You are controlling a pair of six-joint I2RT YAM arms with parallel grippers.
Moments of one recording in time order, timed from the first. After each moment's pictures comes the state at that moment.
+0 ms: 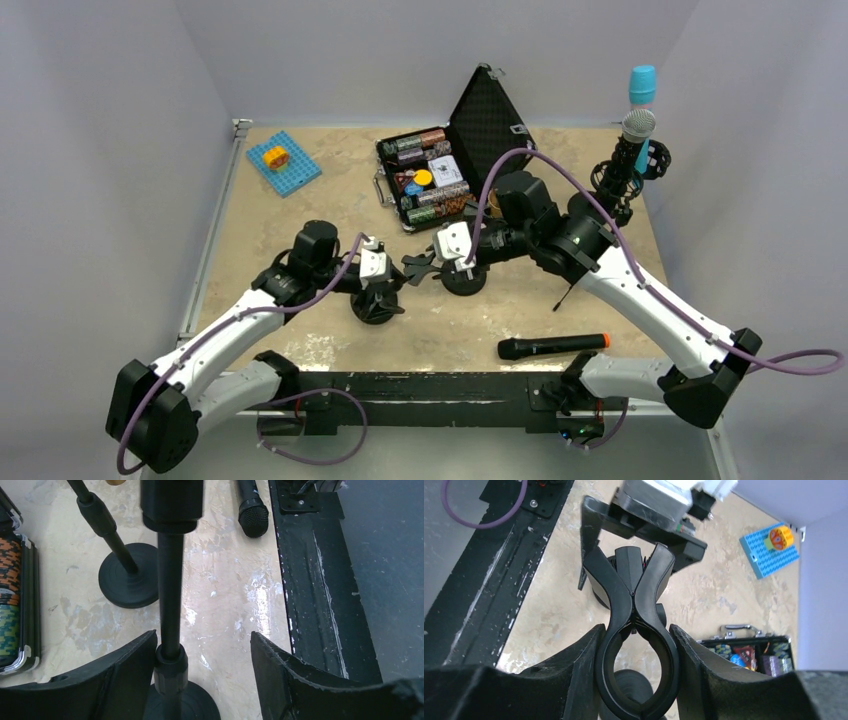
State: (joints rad) left arm -0.53 0.95 0.61 -0.20 0.92 0.46; right arm 0.78 1.19 1.29 -0.69 -0.70 -0.83
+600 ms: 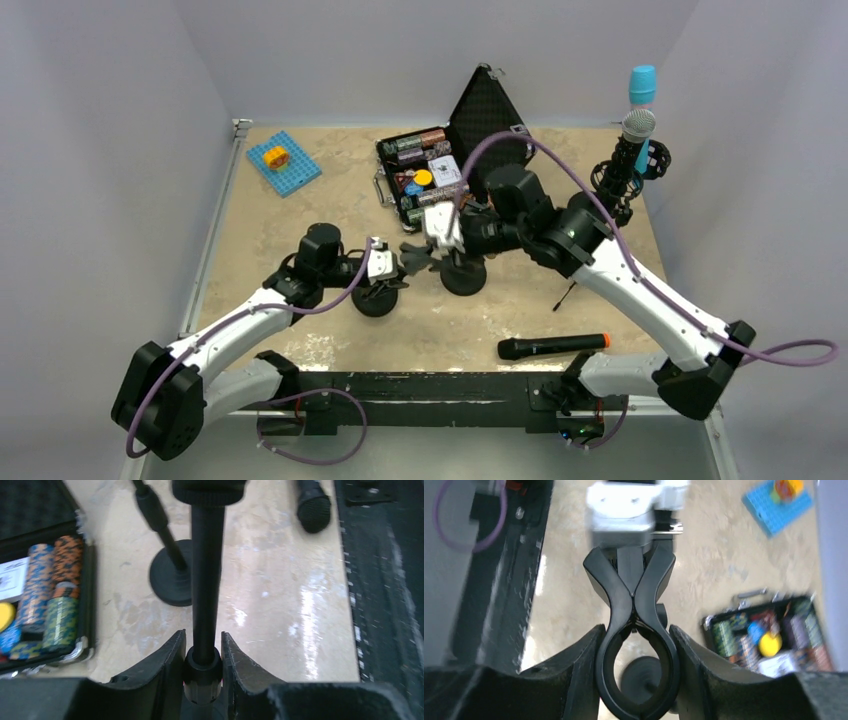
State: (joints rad) left arm -0.52 1.06 0.54 0.04 0.84 0.53; right arm 0.80 1.21 1.33 -0.71 -0.64 -0.78
